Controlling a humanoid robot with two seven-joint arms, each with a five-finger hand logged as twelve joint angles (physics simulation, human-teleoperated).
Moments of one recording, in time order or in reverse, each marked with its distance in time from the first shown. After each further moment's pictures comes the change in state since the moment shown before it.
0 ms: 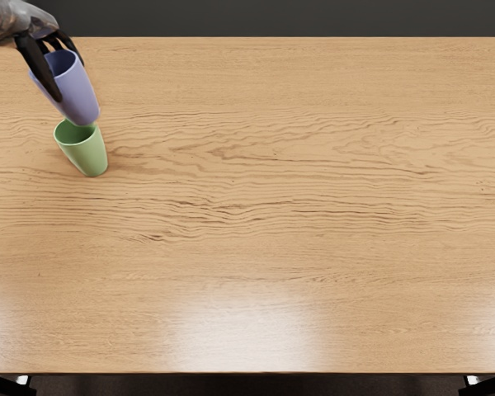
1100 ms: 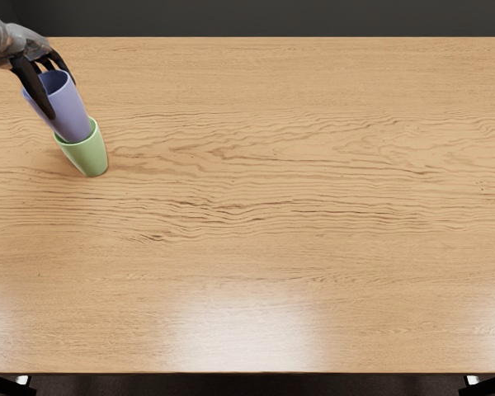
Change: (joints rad) left arm 0.055 -0.004 0.007 0.037 0.008 -0.010 0.000; right arm 0.000 0.000 0.000 0.017 -0.001 0.000 0.000
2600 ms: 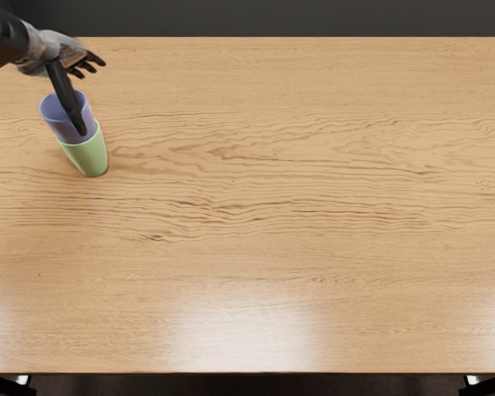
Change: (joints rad) left arm 0.009 -0.013 -0.004 -0.102 -0.136 0.104 0.000; right arm 0.000 0.000 0.002 -0.001 0.000 0.000 0.000
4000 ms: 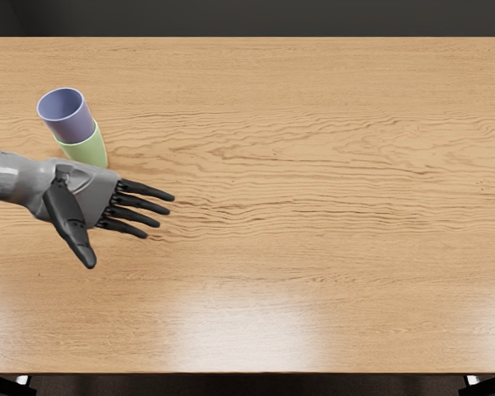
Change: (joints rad) left arm 0.185 0.513 0.000 -0.717 -0.822 -0.149 0.000; right arm 0.000 0.000 0.000 0.001 0.001 0.000 0.000
